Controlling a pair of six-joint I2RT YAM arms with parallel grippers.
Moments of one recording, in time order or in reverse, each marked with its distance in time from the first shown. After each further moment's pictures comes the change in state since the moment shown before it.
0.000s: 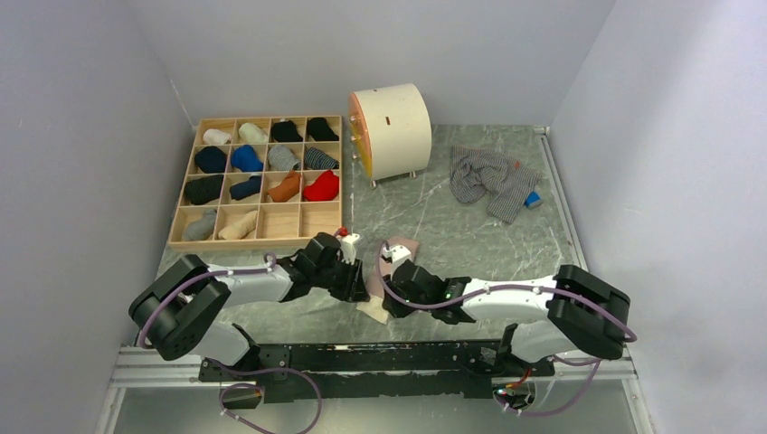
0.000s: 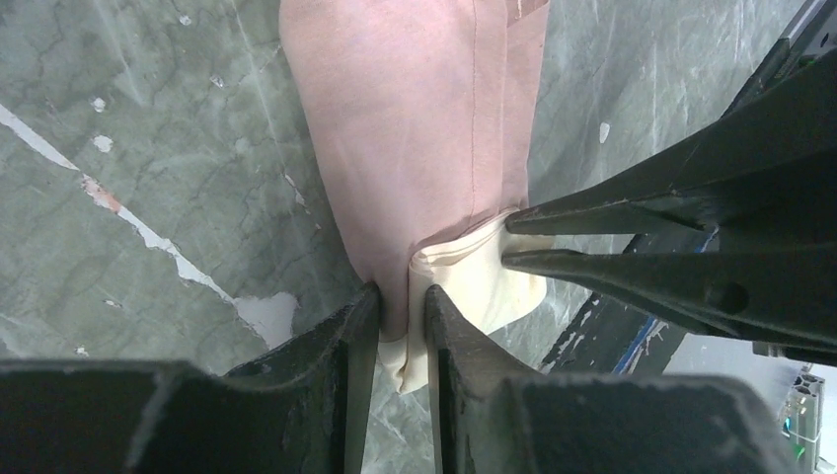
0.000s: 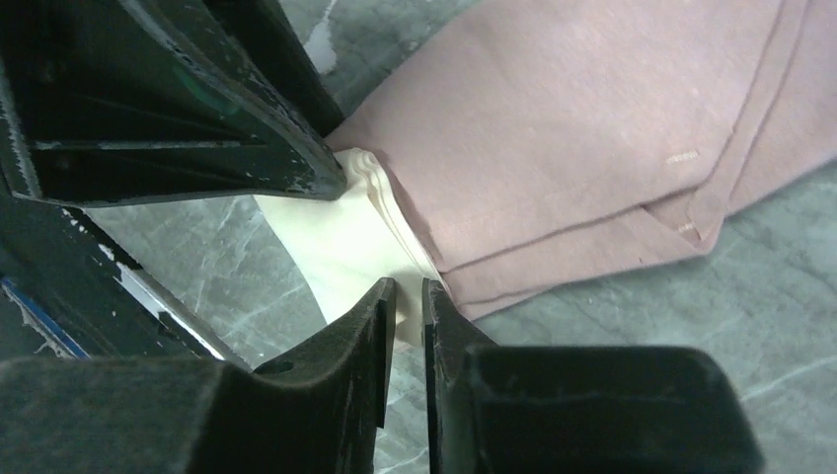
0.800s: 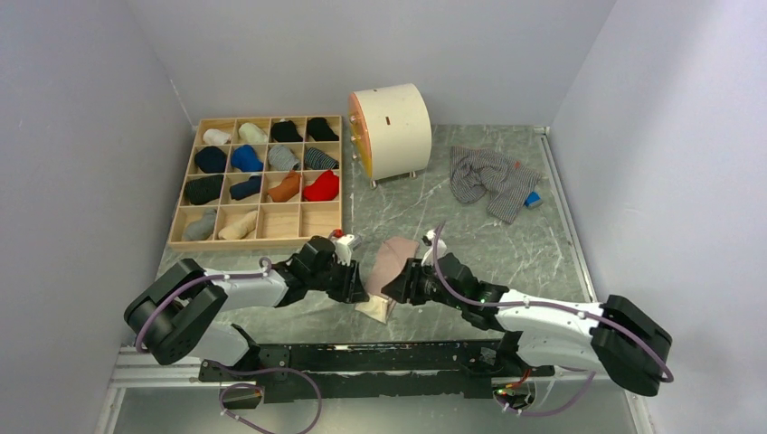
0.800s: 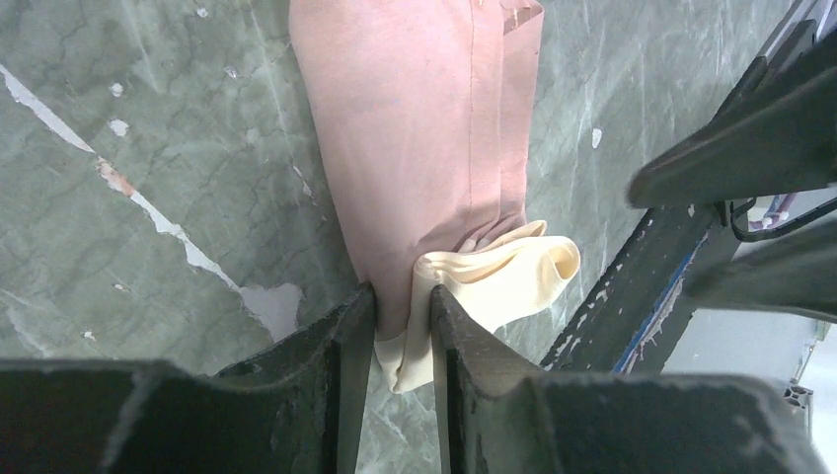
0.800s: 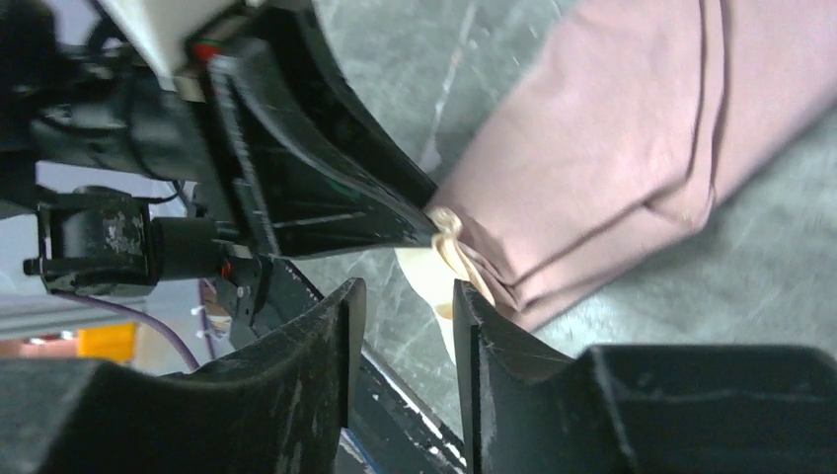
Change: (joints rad) left arm 0.011 -0.029 -0.059 0.079 -0.002 -0.031; right arm -0.151 -0.286 -0.224 0.240 -0.127 0.406
